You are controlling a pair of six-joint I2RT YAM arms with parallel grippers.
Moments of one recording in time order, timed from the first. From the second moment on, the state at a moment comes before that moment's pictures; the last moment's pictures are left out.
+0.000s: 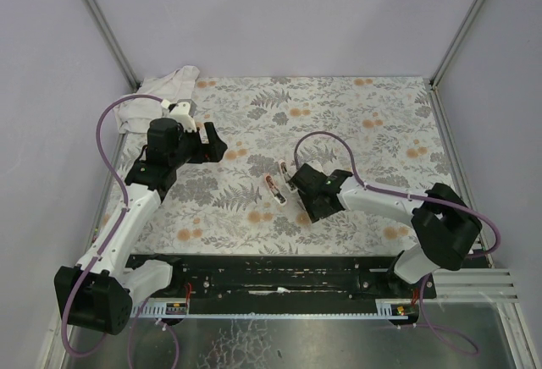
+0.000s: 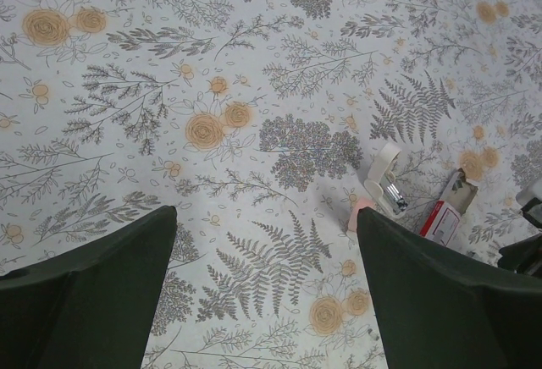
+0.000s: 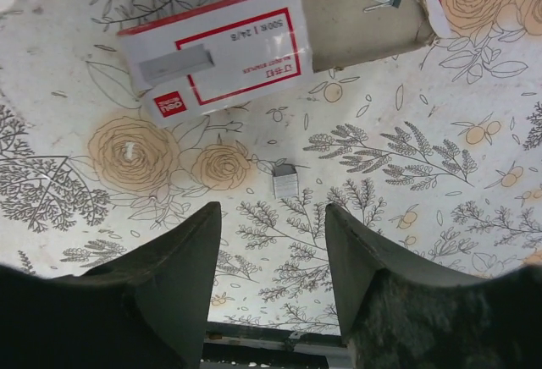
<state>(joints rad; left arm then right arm) -0.18 1.07 0.89 -0.30 0.21 -0.25 0.90 1.56 0.94 -0.70 0.32 0.42</state>
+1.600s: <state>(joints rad) -0.18 1.07 0.89 -0.30 0.21 -0.32 0.78 1.57 0.84 -0.53 0.20 0.38</state>
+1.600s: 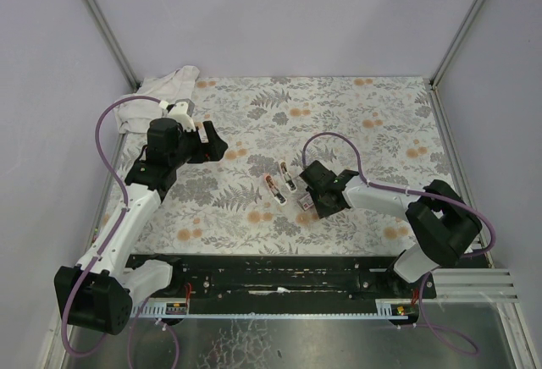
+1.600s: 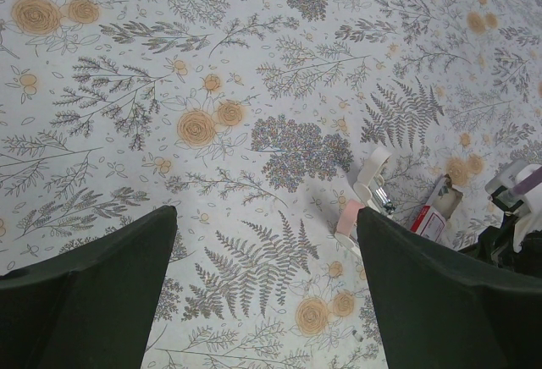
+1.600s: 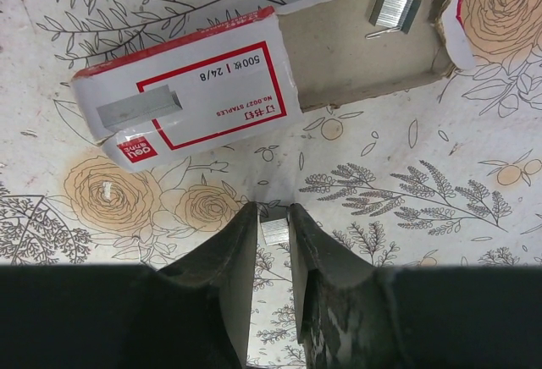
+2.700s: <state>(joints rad) -0.18 1.07 0.89 -0.29 0.22 -0.32 0.77 1.52 0.78 -0.50 0.19 0.40</state>
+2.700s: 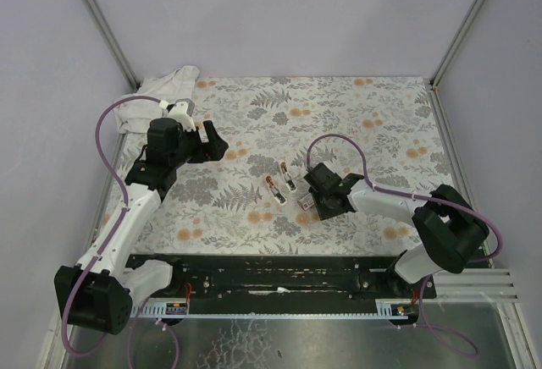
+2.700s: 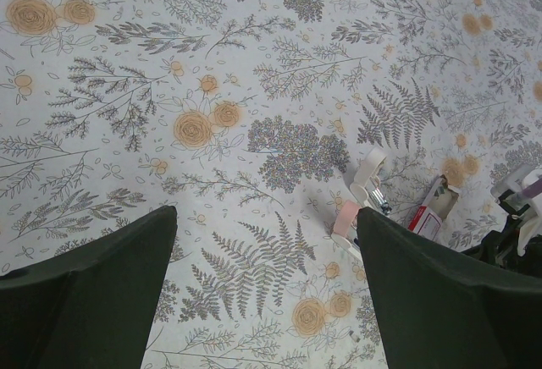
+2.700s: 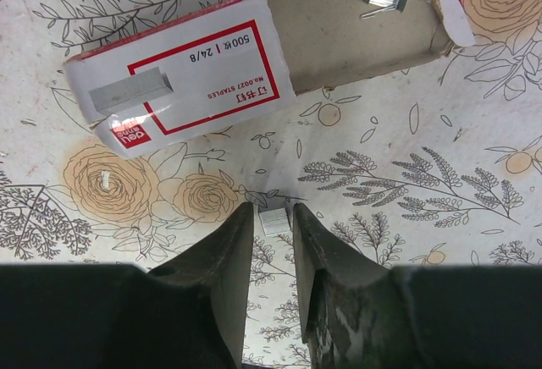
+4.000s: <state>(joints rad) -0.18 1.07 0.89 -0.29 0.22 -0.32 0.87 1.57 0.93 -0.33 0.06 0.30</state>
